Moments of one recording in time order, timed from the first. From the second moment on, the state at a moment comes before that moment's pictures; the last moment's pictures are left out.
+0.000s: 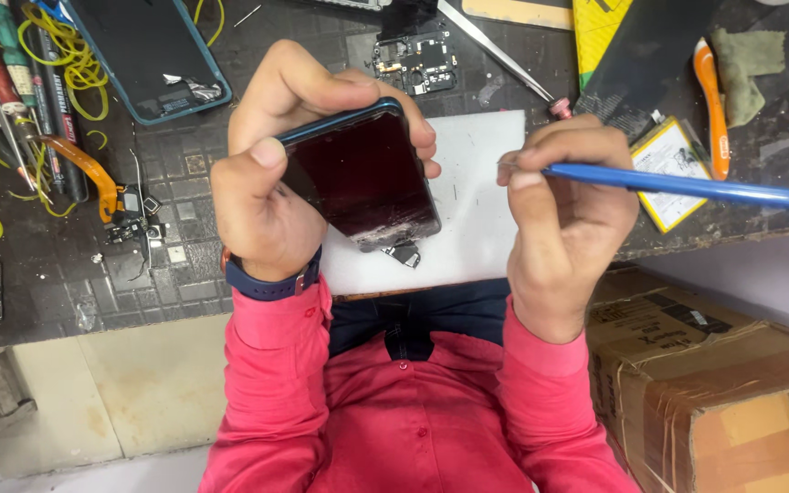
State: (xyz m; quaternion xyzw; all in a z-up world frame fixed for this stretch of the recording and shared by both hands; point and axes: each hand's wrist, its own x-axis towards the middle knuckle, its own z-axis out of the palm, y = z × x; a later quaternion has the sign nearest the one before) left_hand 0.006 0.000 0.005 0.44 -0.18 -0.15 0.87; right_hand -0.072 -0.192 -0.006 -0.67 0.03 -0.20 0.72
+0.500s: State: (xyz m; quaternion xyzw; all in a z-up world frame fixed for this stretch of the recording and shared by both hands) left_hand 0.022 -0.009 0.026 0.41 -0.06 -0.20 0.89; right_hand -0.086 -0.221 -0.034 -0.84 0.05 -0.22 0.49
